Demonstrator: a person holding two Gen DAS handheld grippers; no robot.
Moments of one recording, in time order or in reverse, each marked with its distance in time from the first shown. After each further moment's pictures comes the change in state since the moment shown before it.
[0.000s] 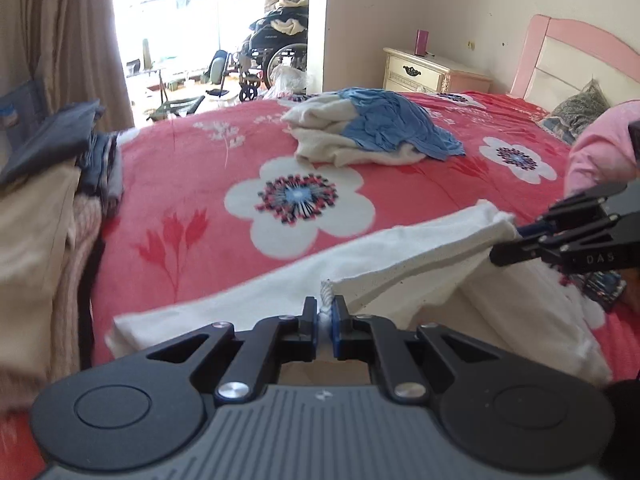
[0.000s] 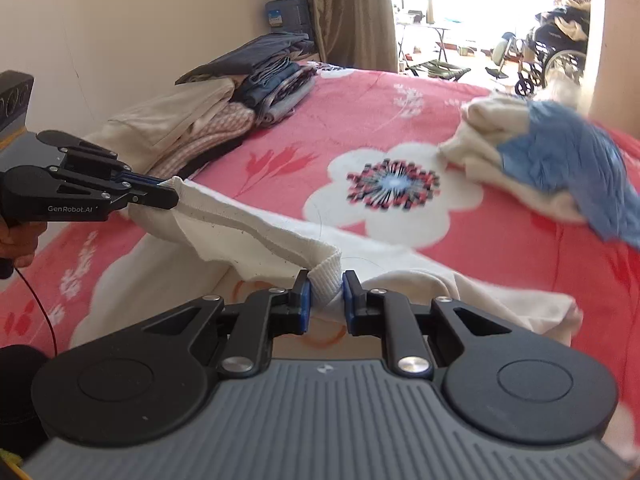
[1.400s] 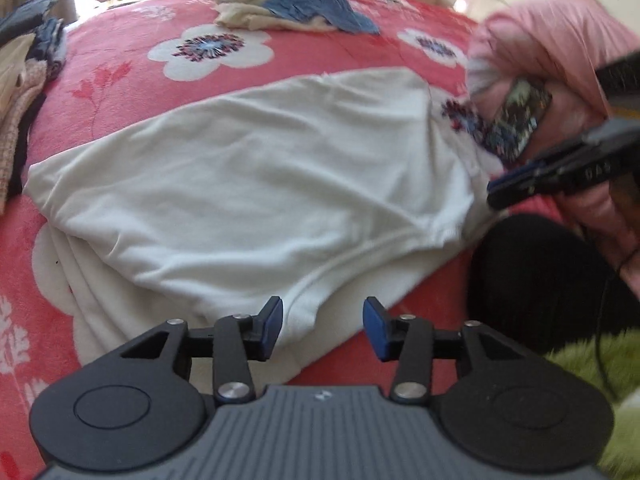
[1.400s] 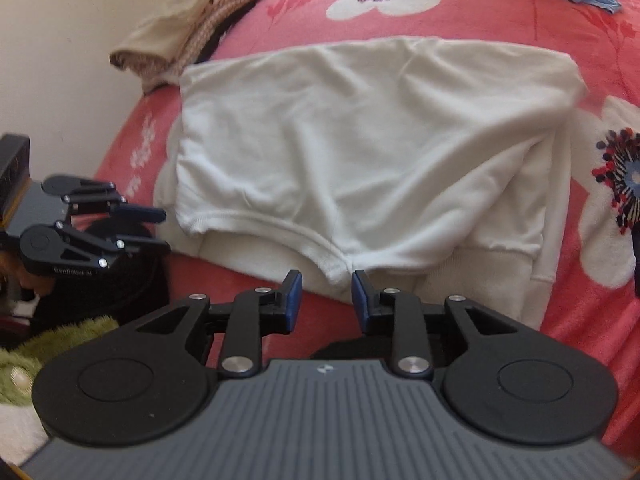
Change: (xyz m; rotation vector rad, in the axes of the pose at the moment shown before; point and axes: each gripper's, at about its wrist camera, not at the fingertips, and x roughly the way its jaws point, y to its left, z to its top) left arm -0.056 -0.063 -0.123 -0.043 0.270 -0.186; right arm -0.093 0.037 -0.119 0.265 0.333 0.083
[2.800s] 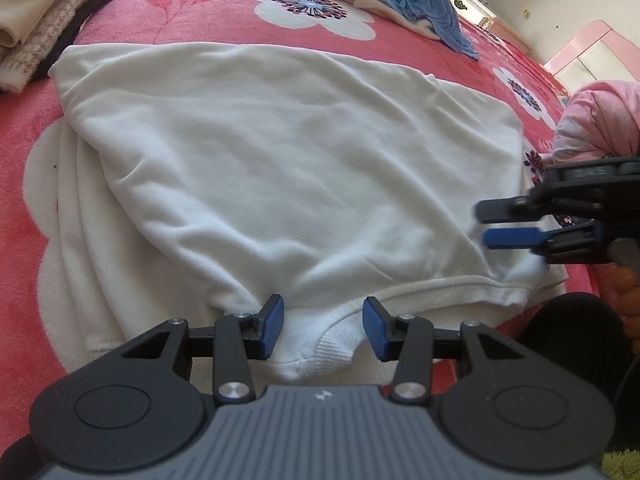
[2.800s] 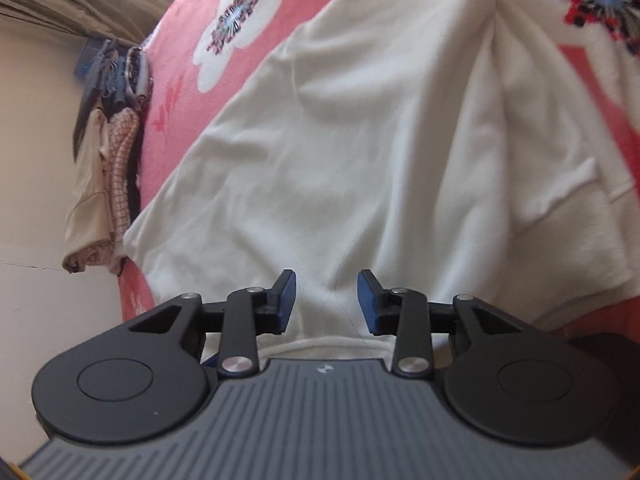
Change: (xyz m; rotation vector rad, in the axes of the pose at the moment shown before) left arm 0.057 0.045 -0.010 -0.311 0.015 0.039; right arm 0.087 -0.056 0.028 0.649 -0.063 0.038
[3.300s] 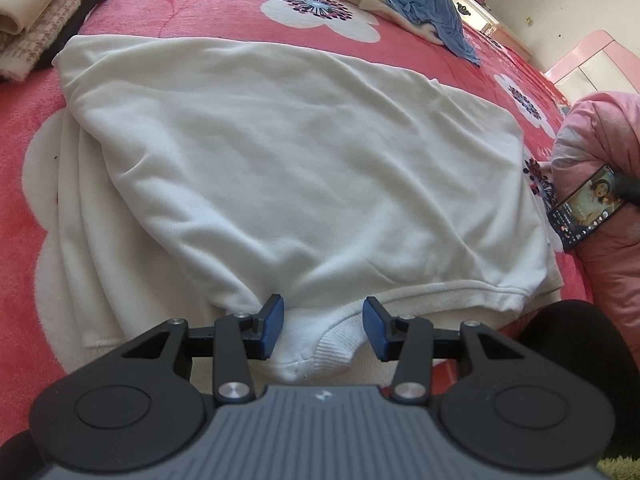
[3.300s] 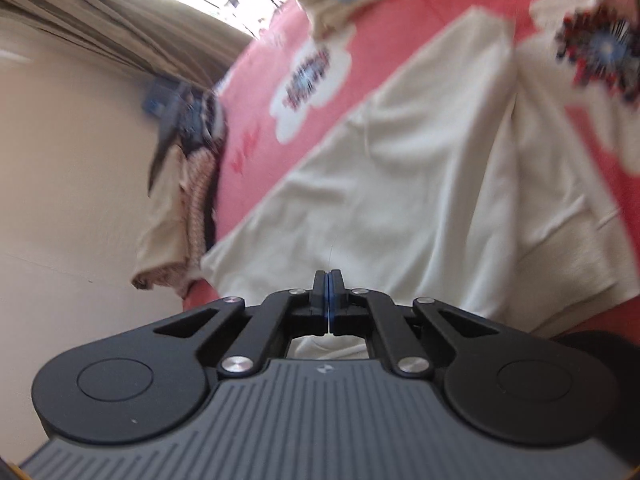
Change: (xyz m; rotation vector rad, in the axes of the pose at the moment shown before) left arm -0.001 0.004 0.000 -0.029 -0.004 -0.018; right arm -0.119 0.005 -0.021 -0.062 -0.225 0.200
